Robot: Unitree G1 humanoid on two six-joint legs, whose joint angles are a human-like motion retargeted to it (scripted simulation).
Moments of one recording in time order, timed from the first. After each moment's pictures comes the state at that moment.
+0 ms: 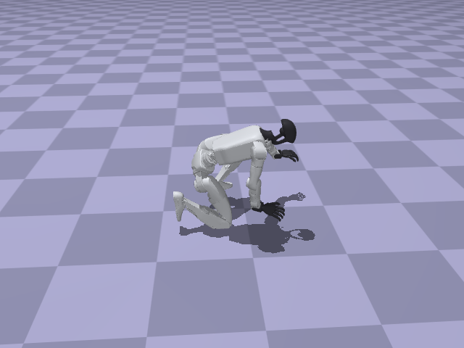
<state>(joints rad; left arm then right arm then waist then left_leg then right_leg) -1.50 1.09 -1.20 1.36 -0.16 -0.27 0.83 -1.08 -0.30 0.87 1.09 -0.10 -0.24 -1.45 -0.38 -0.51 0.52 -1.57 0.52 0.56 2.08 -0.61 -0.18 -1.09 -0.43 0.40 2.63 -0.74 0.06</state>
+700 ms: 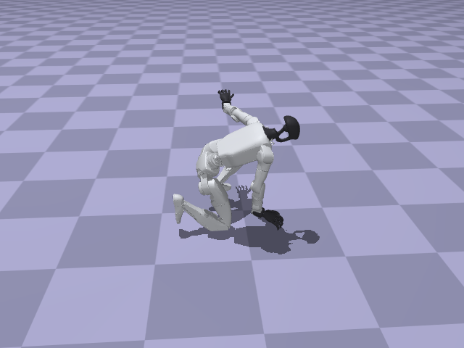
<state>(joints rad) 0.07 1.11 0.22 1.35 -0.84 -0.32 0.65 -0.83 -0.45 0.67 1.12 -0.11 -0.05 -1.37 -0.10 -0.34 0.52 -1.57 0.53 0.52 2.13 -0.70 -0.06 -0.99 -0.41 0.32 2.56 -0.77 0.10</state>
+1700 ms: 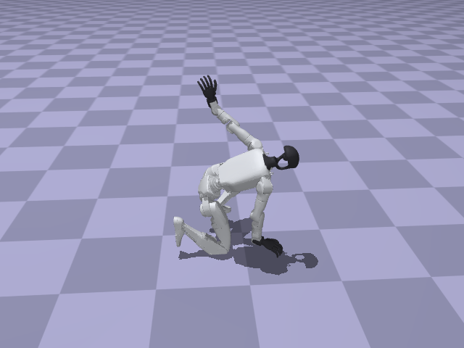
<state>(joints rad) 0.77 0.80 0.89 1.59 -1.10 -0.37 0.80 -0.71 -0.66 0.52 1.15 -0.17 -0.02 -1.42 0.08 -0.14 0.52 -1.57 0.53 0.55 2.21 -0.71 0.01 -0.99 -0.49 0.37 2.53 -0.77 0.12</state>
